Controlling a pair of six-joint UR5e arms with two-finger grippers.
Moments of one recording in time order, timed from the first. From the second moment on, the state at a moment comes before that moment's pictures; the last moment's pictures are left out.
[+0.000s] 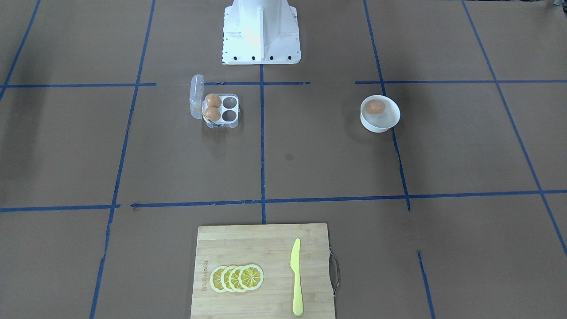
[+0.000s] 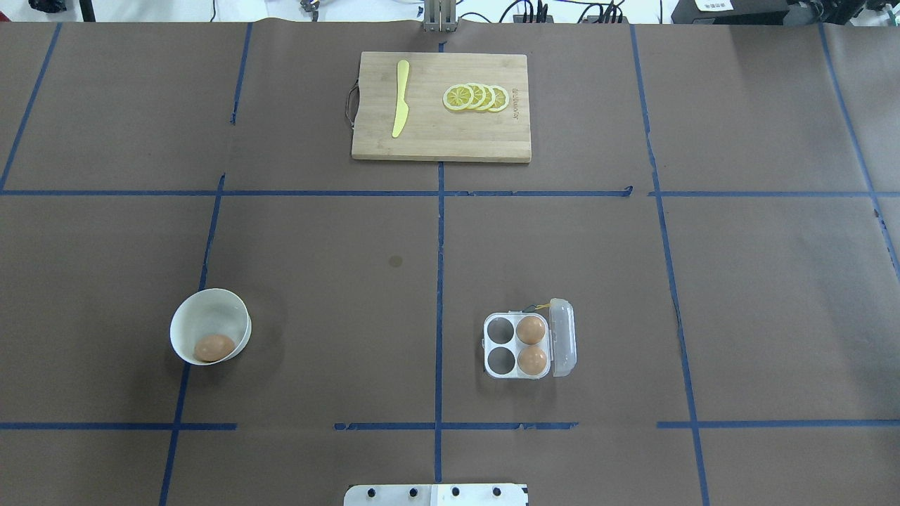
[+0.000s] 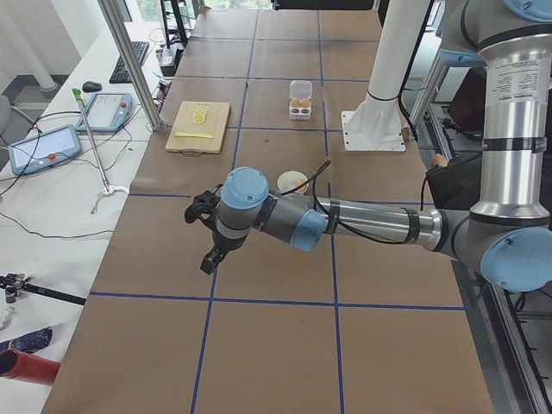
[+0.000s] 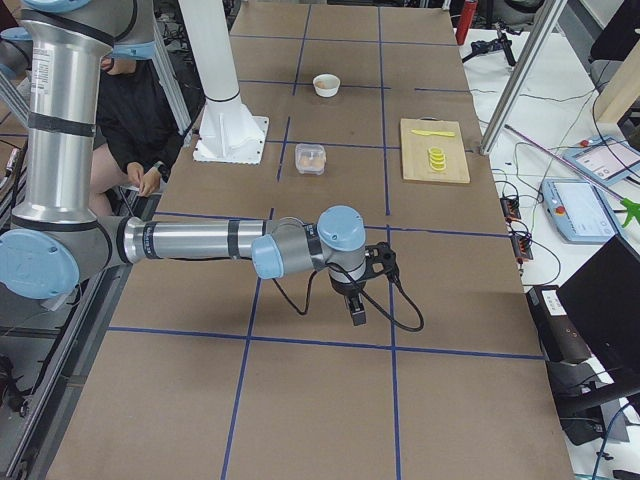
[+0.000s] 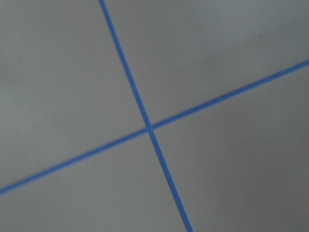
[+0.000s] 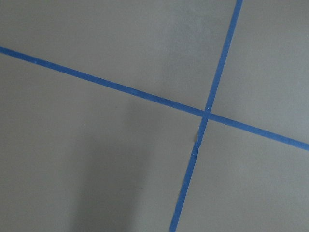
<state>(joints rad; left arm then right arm) -1.59 -1.52 -1.73 -1.98 -2.35 0.21 1.49 -1.71 1.77 -1.34 2.33 -0.05</state>
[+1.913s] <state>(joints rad) -0.83 -1.47 -1.95 -2.41 -2.16 -0.22 1.49 -1.71 1.75 -1.27 2.34 -0.04</state>
